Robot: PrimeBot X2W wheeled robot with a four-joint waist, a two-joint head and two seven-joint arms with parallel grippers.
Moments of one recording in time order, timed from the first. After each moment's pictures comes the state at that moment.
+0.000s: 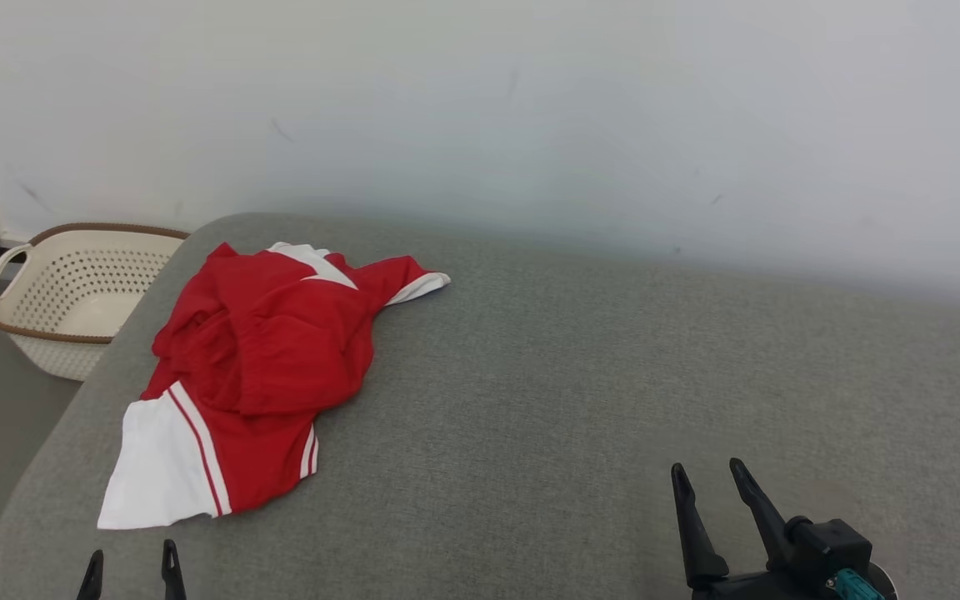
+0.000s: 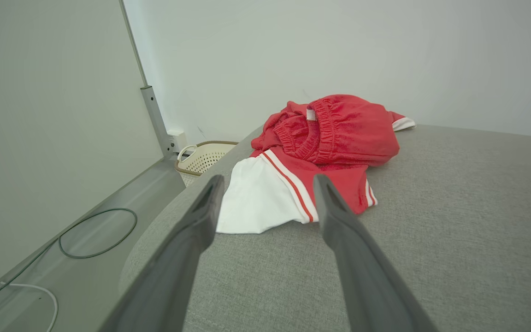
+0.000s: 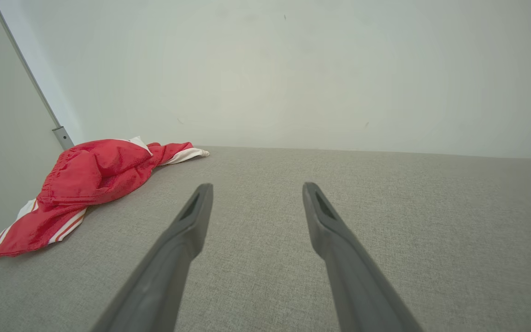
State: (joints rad) left arm 0.03 0.15 0.00 0.11 -0.11 0.21 -0.26; right arm -0.07 -0.07 0.25 0.25 0.16 0.13 -0.26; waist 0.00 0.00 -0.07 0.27
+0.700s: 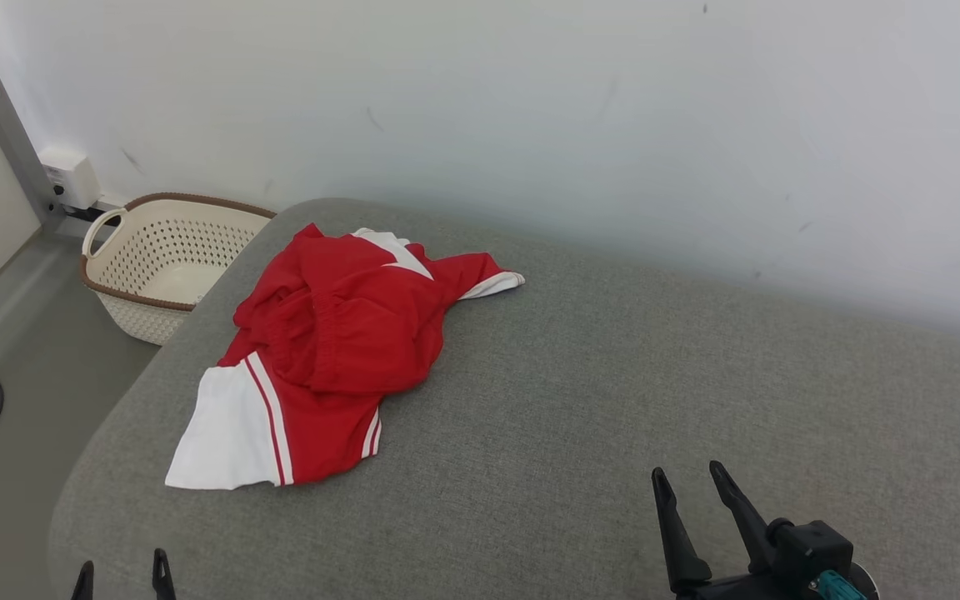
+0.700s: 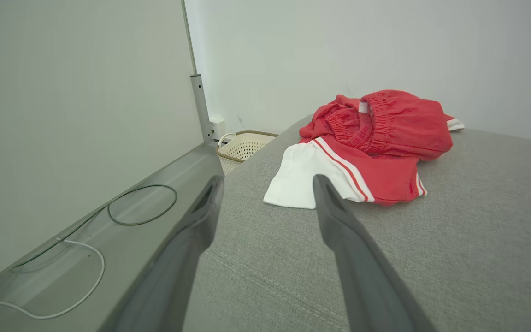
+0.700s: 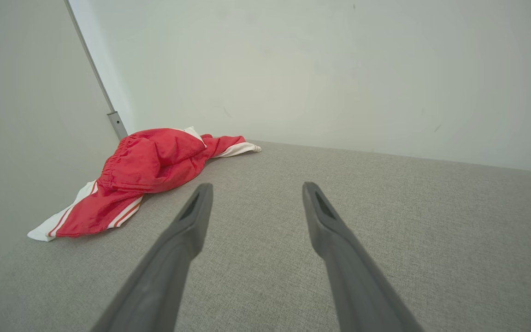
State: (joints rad) left arm 0.05 0.17 0.01 0.09 -0.13 0.22 -0.26; right arm -0.07 -0.06 0.29 0.25 0.17 0.13 -0.26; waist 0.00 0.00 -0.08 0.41
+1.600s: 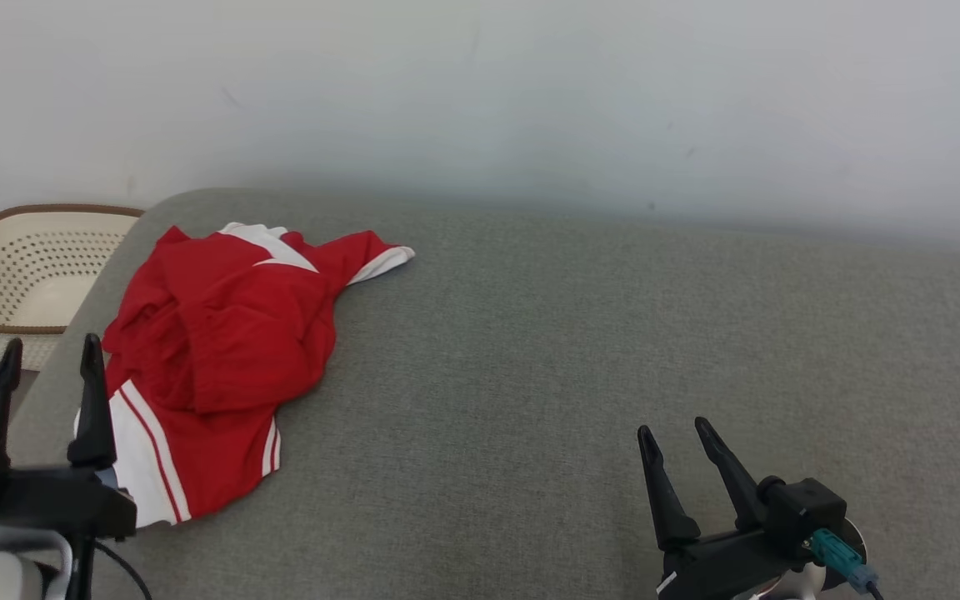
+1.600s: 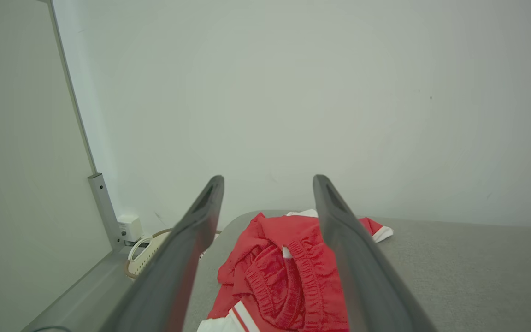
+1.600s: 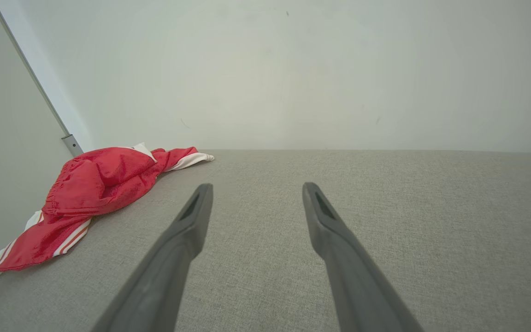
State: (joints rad) left arm -0.32 0.29 0.02 0.17 -0.24 0.06 -0.24; right arm -0.15 -0.08 0.34 0.26 0.22 0.13 -0.26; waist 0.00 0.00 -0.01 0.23
